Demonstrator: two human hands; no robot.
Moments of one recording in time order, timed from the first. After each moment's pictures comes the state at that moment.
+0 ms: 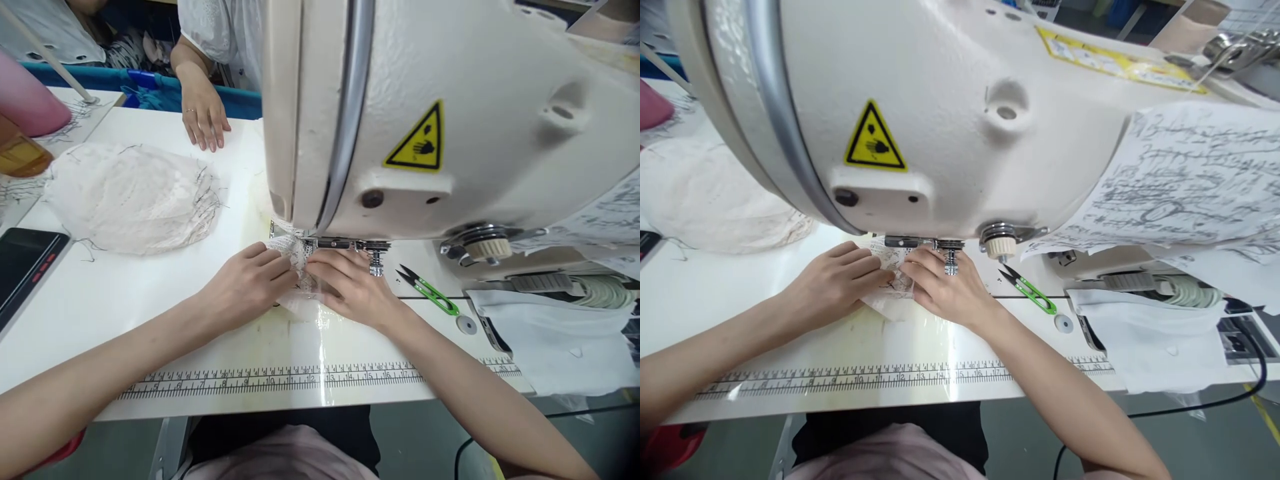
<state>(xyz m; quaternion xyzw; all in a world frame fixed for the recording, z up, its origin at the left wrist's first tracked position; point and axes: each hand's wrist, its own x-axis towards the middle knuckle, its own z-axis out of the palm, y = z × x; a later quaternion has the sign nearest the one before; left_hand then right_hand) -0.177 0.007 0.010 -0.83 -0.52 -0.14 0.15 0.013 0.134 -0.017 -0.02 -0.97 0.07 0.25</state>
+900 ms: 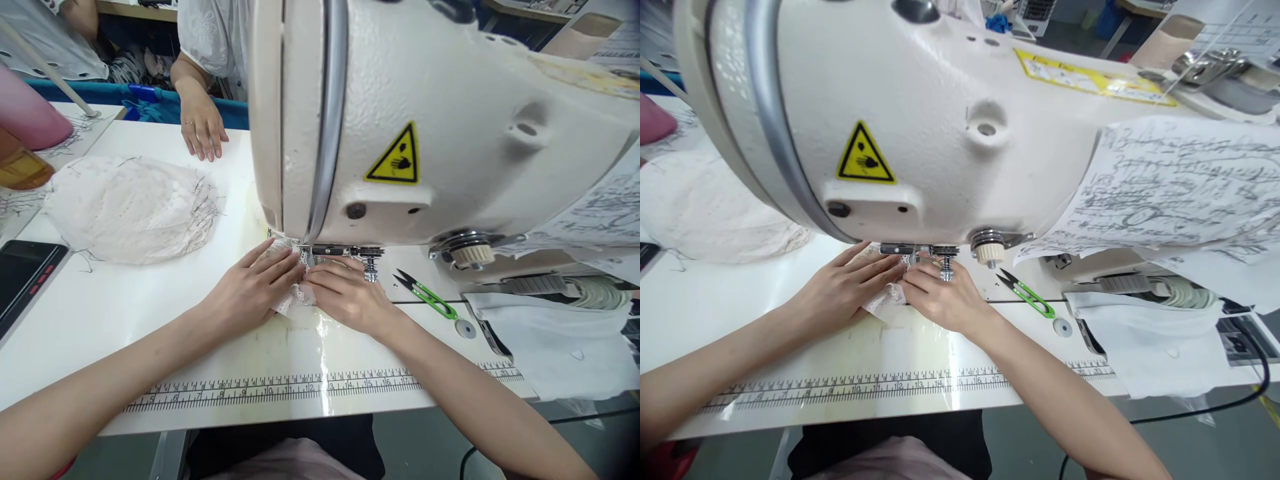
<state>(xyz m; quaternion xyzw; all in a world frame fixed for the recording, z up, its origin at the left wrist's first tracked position) -0.179 0.002 -0.012 -0.81 -0.57 -0.11 0.09 0.010 0.131 -0.020 0.00 -0.97 0.04 0.25</state>
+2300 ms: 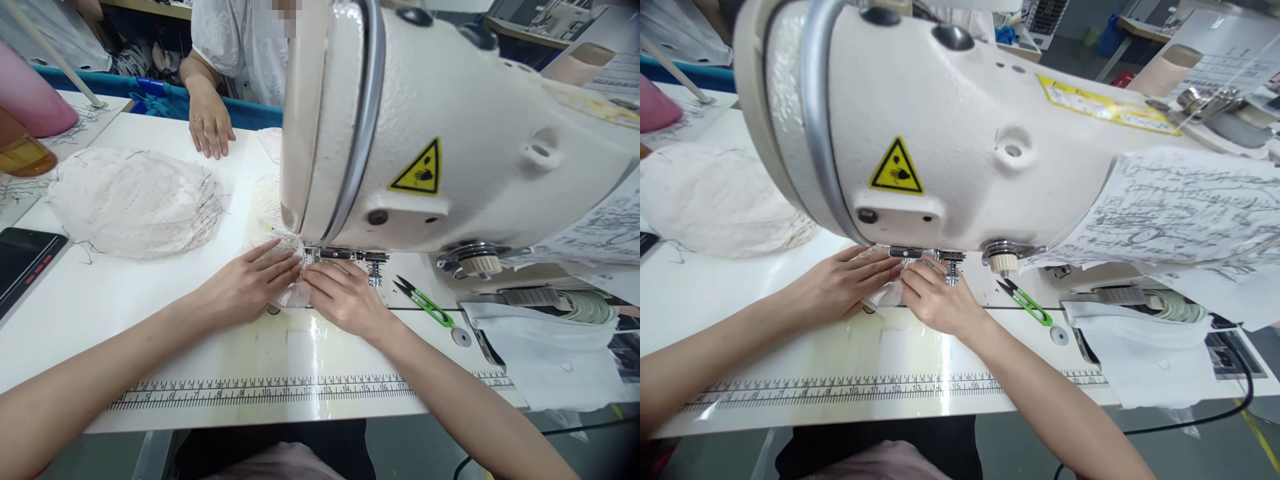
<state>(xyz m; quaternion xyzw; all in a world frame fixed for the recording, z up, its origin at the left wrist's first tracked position) -0.194 0.005 -0.010 -0.84 -0.51 -0.12 0.12 -0.001 0.128 -0.017 0.04 -0.95 -0.09 0.30</state>
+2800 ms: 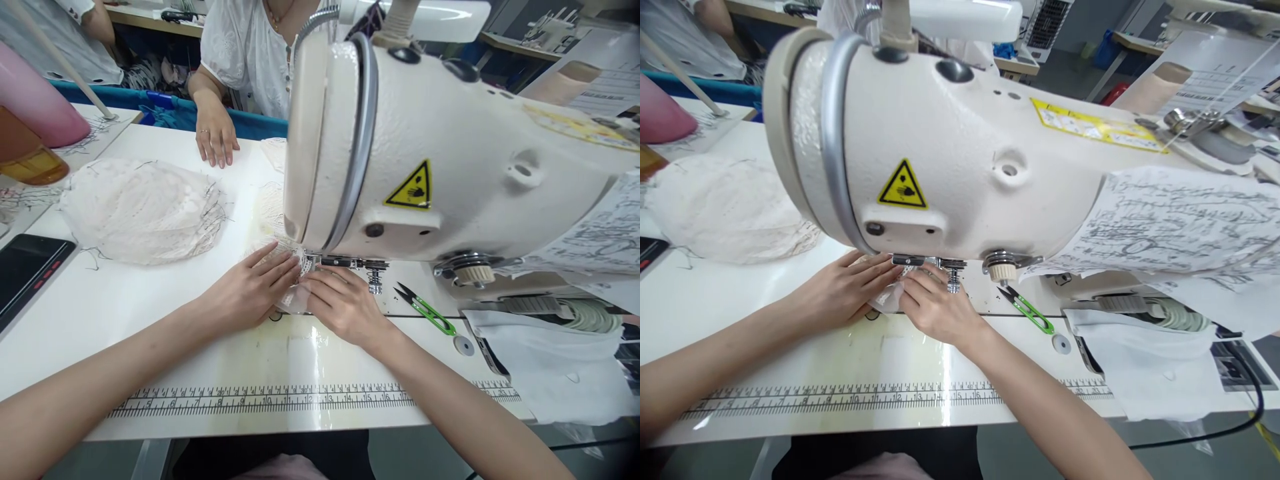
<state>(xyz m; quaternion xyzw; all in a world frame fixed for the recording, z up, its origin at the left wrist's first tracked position) -0.190 0.005 -0.009 -0.82 -0.53 -0.11 0.15 -0.004 0.125 -0.014 0.05 -0.95 -0.08 0.31</state>
